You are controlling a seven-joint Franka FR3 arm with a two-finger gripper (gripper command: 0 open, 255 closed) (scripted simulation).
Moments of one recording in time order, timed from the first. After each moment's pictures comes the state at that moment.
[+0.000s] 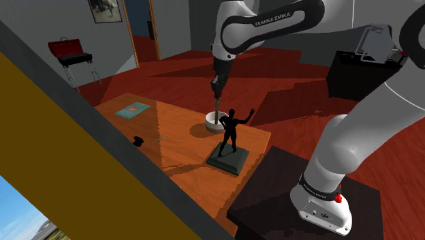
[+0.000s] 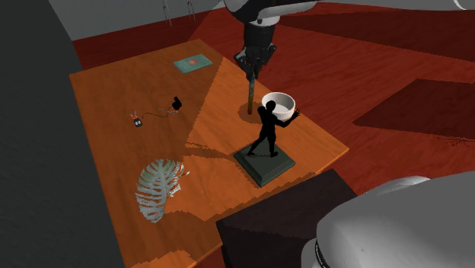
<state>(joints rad) -0.03 -0.37 0.05 -2.25 0.03 2.02 -0.18</state>
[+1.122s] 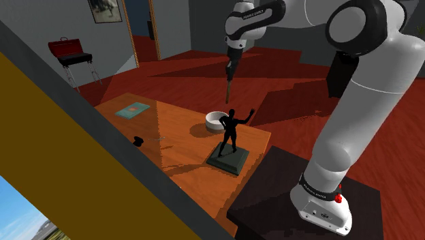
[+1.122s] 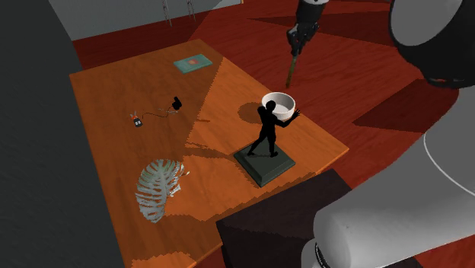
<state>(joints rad) -0.18 -0.03 -0.19 -1.90 0.05 1.98 -0.57</state>
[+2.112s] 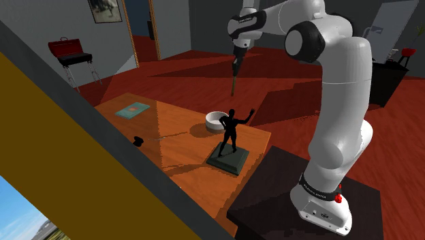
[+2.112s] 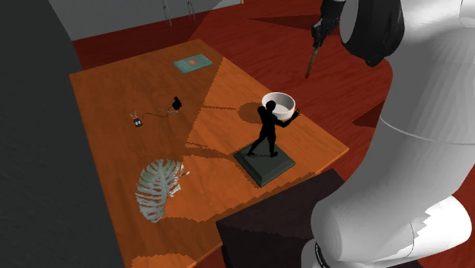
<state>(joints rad) -0.32 0.33 -0.27 -1.48 0.17 1.90 -0.81</state>
